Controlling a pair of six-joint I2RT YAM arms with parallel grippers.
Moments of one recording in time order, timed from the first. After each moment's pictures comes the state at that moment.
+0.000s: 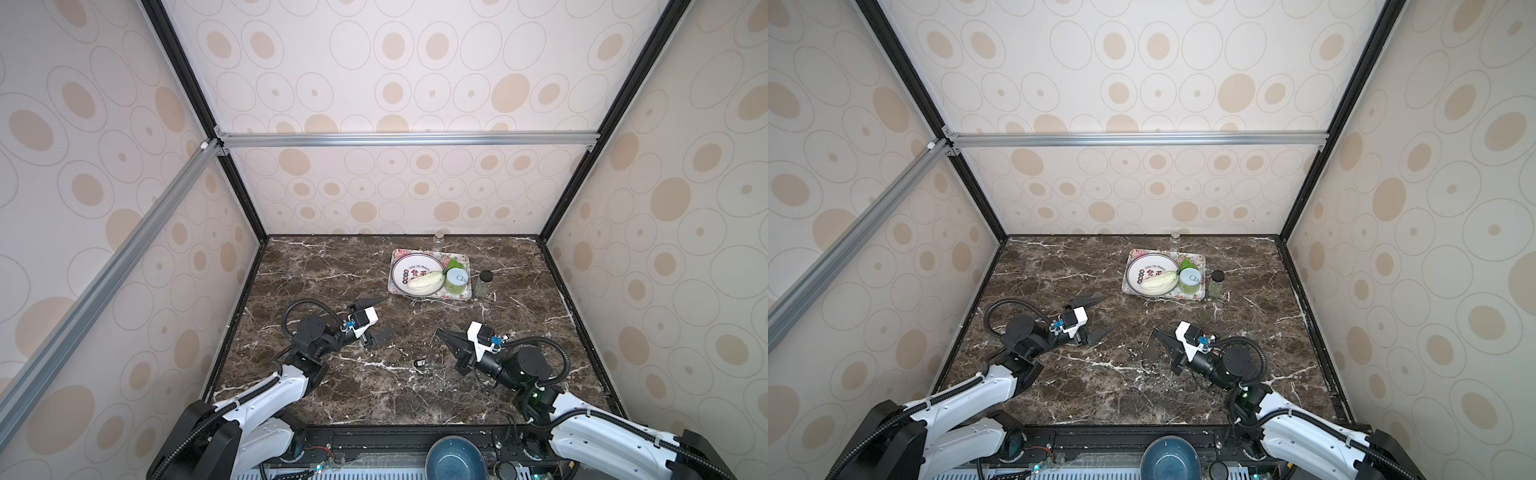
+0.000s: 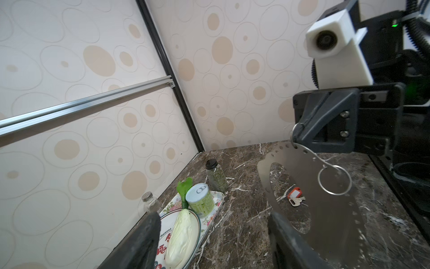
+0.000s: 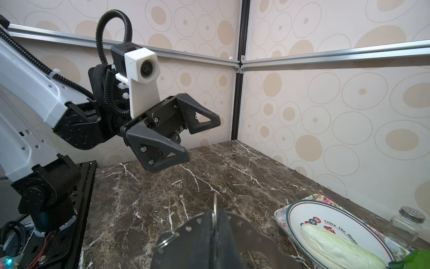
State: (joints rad) left arm -0.51 1.10 0.39 0.86 0.67 0.32; right arm 0.78 0.76 0.19 0.73 -0.23 -0.03
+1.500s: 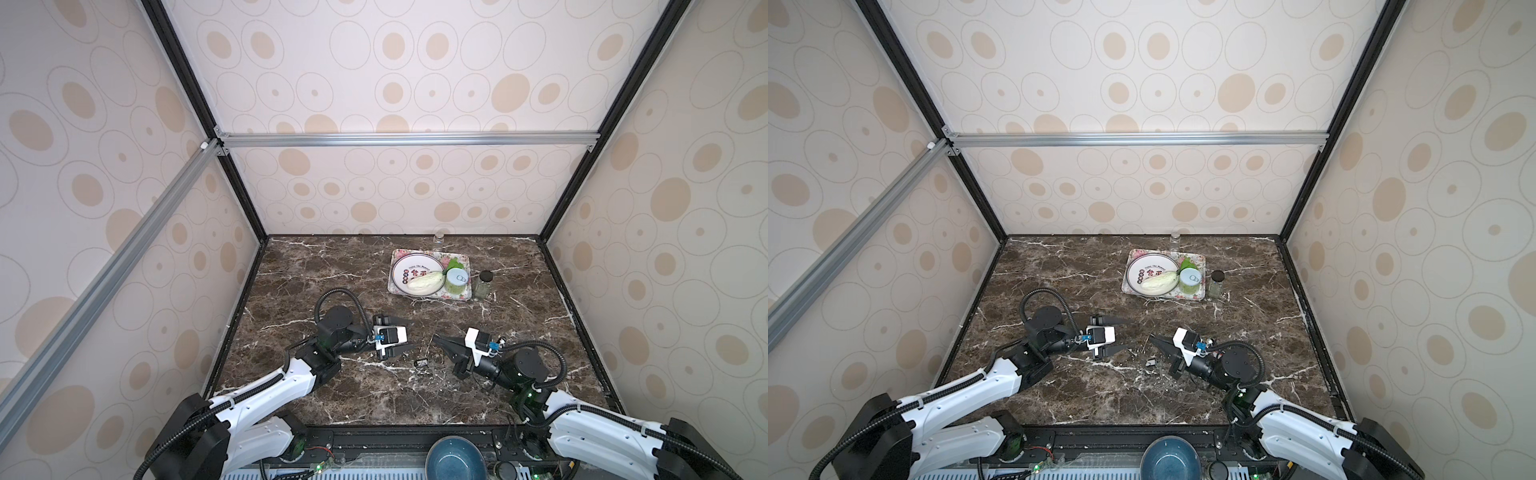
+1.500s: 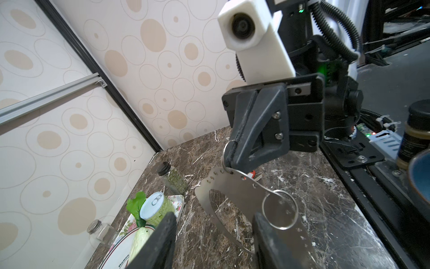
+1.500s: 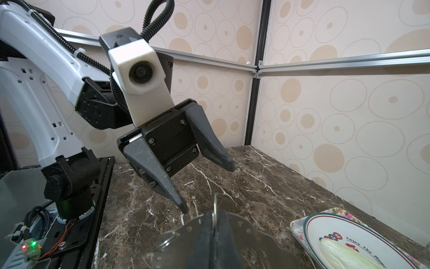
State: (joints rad) left arm -0.69 1.10 0.52 0.49 0.73 0.54; right arm 0.78 0.85 0.16 0.88 -0.34 -0.04
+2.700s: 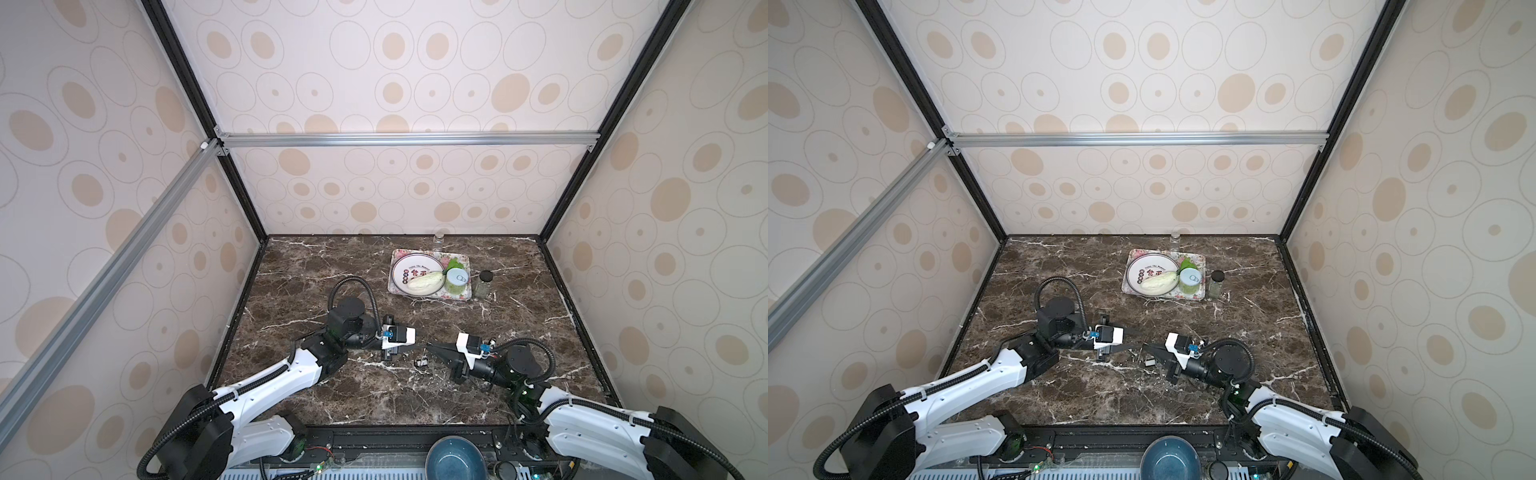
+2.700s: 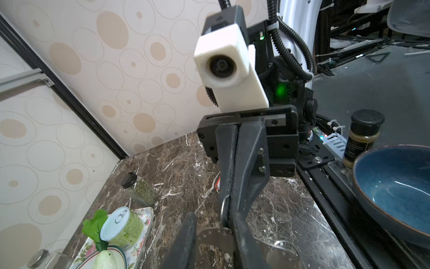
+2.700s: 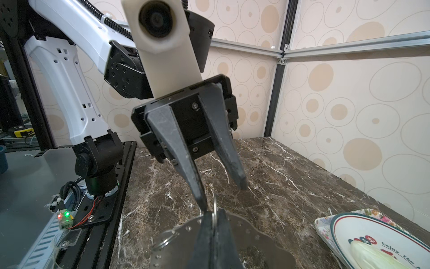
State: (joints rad) left arm -0.72 1.17 0.65 0.29 0.84 0.57; right arm 0.78 0.93 0.16 0.90 -0.44 -0.04
